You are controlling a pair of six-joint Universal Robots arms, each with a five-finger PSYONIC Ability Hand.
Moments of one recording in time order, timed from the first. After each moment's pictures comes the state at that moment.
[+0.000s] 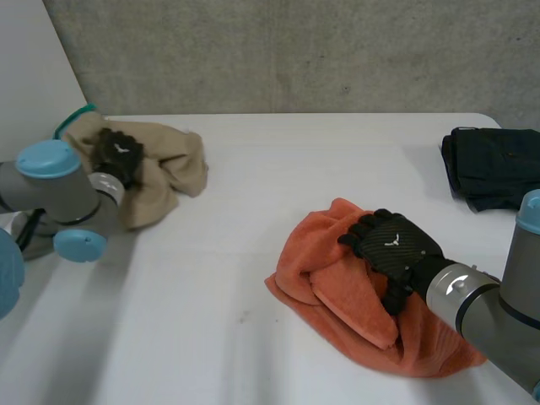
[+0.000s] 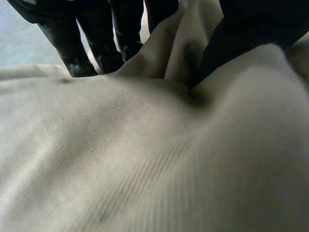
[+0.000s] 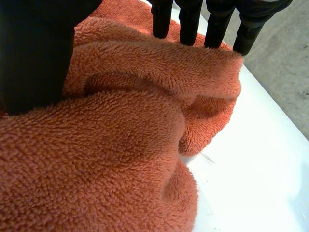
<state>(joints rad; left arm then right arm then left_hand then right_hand) 4.55 -2.53 -0.97 3.48 -1.53 3.95 1.89 -1.29 1.82 -0.06 1.23 2.47 1.12 1.19 1.16 1.17 0.96 0.22 0.21 0.21 0.21 0.05</state>
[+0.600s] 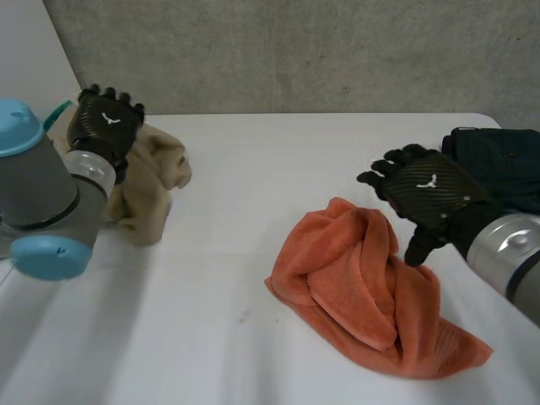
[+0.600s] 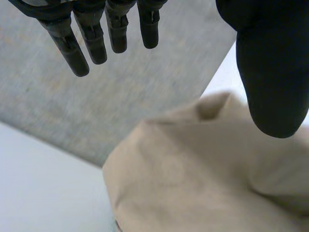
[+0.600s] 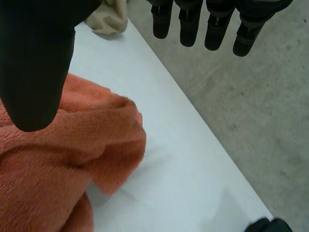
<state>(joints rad) 4.39 -1.97 -1.41 3.39 -1.65 3.89 1.85 -1.55 1.72 0.10 1.23 2.52 0.22 0.22 0.23 0.21 0.05 0.22 0.21 0.21 0.21 0.05</state>
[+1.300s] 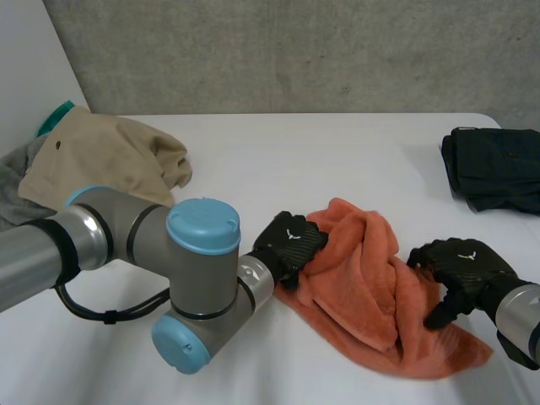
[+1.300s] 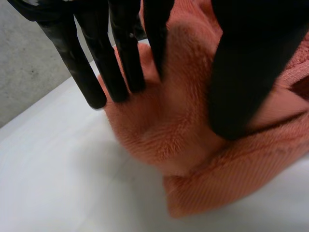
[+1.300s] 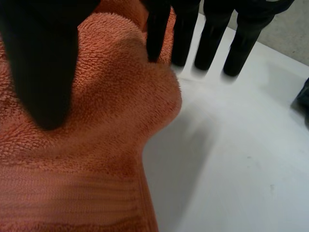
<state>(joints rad) 3.95 -2.35 -1.23 3.25 -1.43 3.47 1.63 -1.48 2.03 0.01 1.21 2.74 0.60 0.58 0.56 0.57 0.39 0.59 0.59 0.58 0.58 0.39</state>
